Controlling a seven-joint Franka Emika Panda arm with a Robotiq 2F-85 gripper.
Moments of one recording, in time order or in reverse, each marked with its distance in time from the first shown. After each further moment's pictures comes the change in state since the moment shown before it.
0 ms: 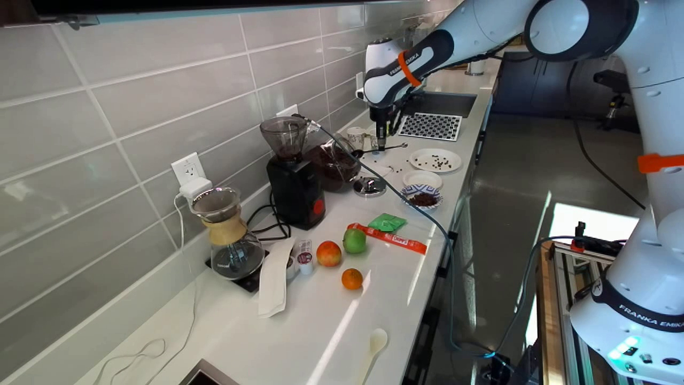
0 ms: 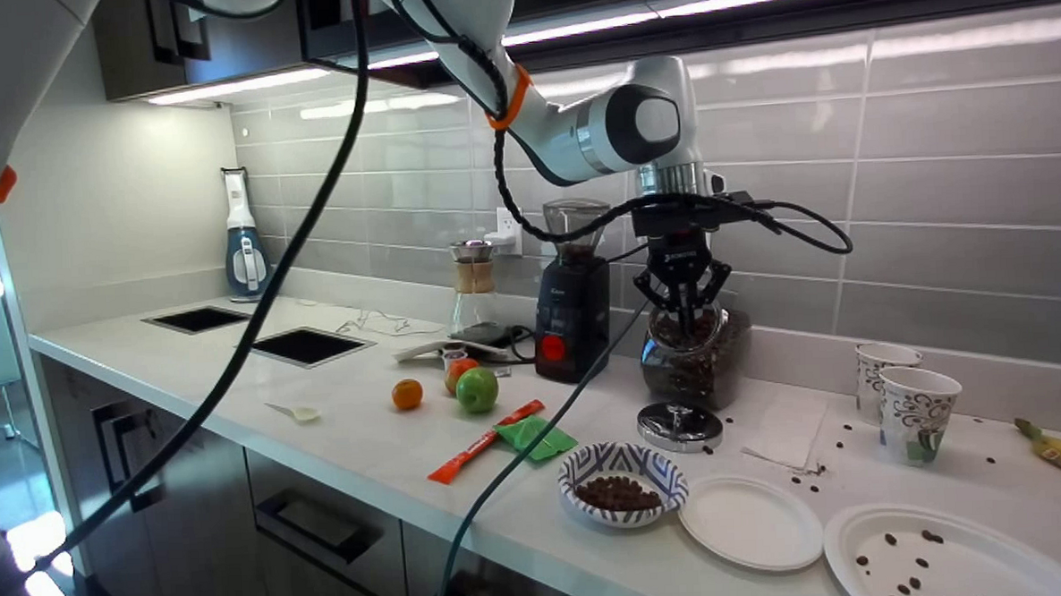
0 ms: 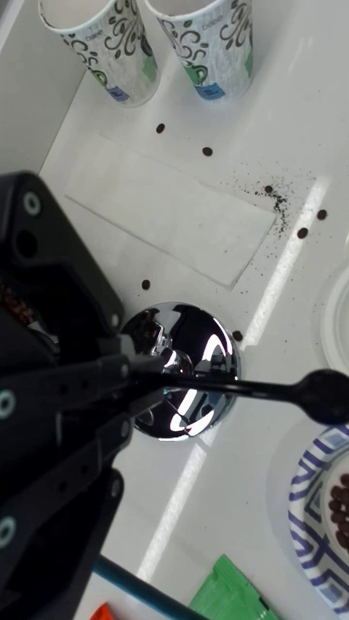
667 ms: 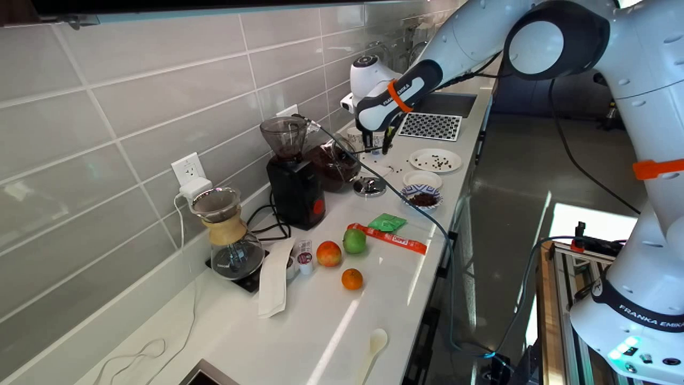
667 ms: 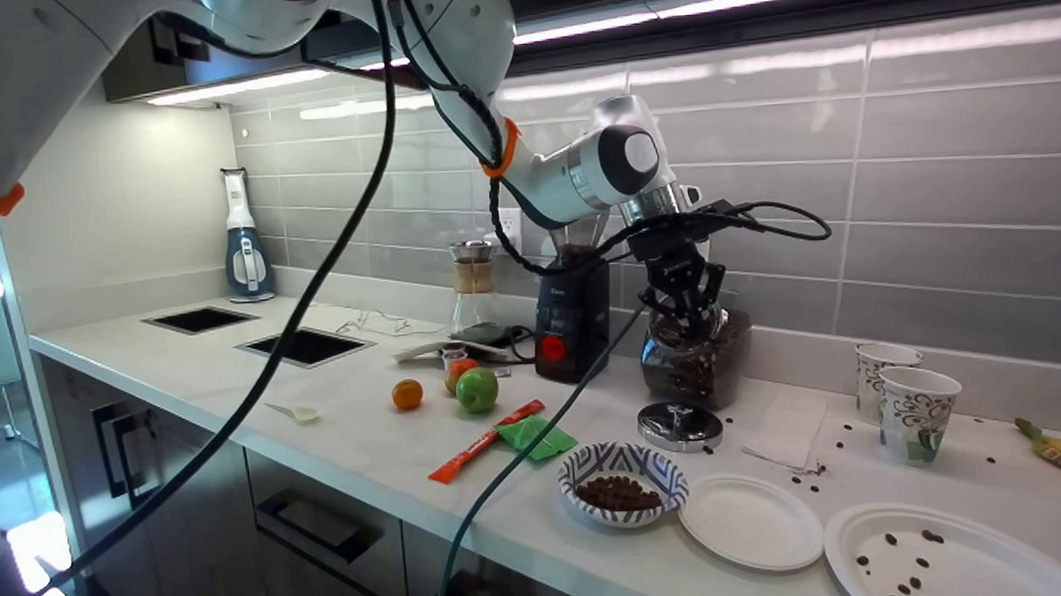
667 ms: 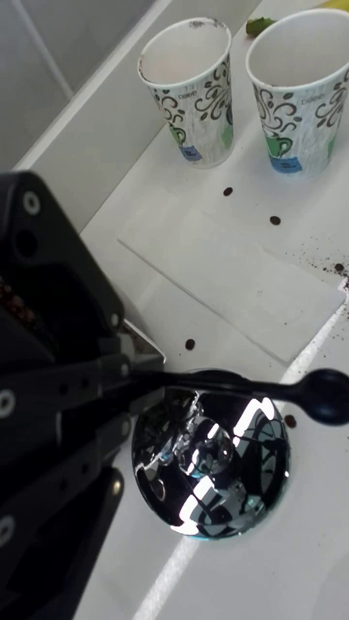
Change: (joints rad) arm 0.084 0.092 -0.041 0.030 -0.213 0.209 0.119
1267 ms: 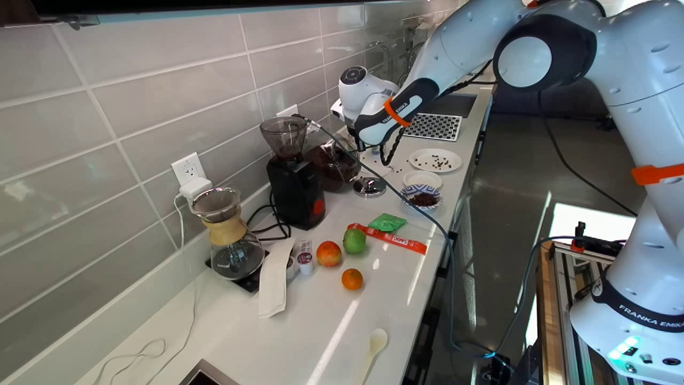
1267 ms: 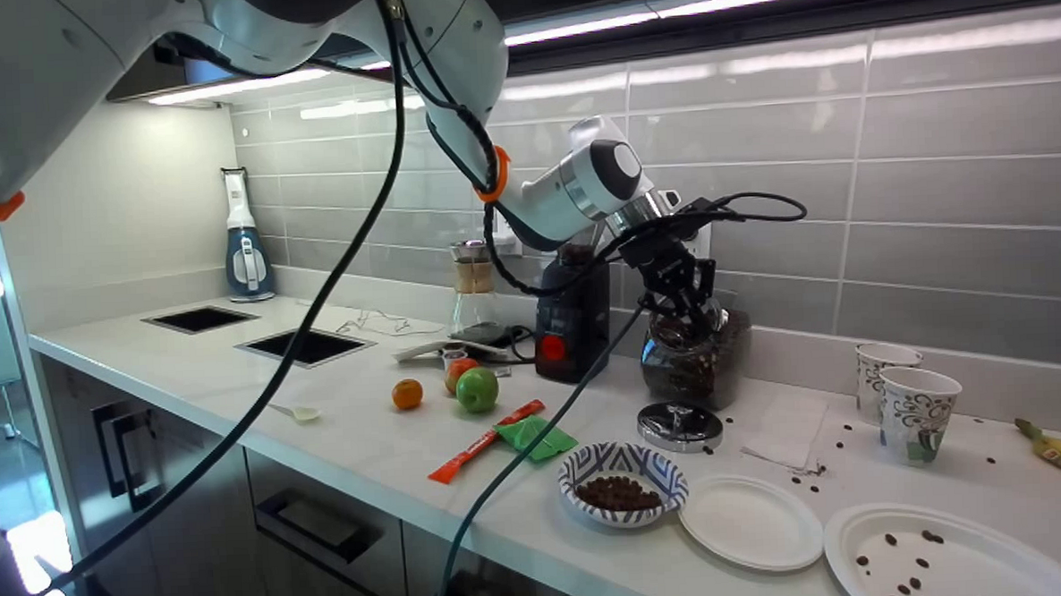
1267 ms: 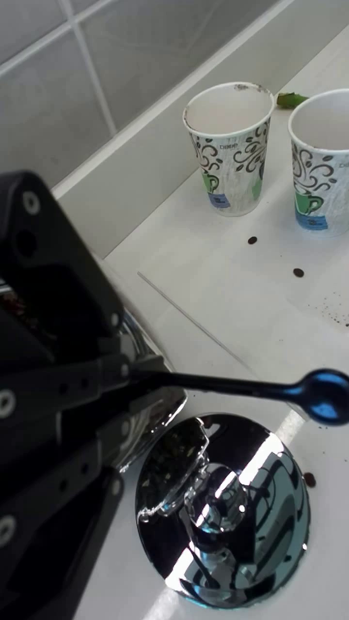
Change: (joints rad) arm 0.086 0.048 -0.063 0.028 -0.204 0.065 0.153
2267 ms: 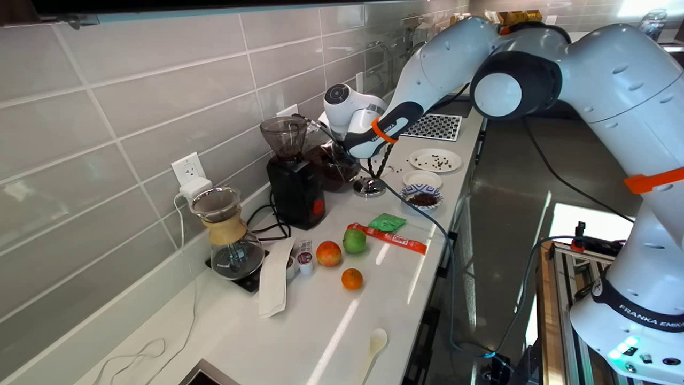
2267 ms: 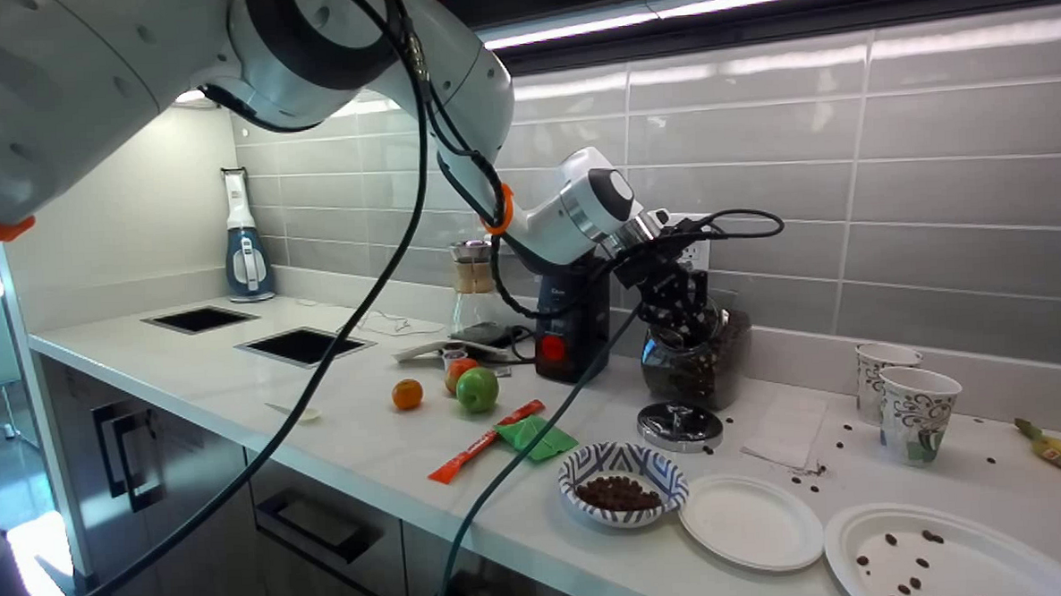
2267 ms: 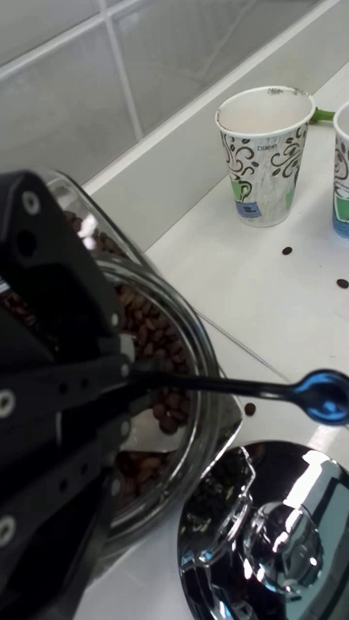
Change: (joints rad) arm 0.042 0.152 -0.019 0.167 -0.076 -0.009 0.143
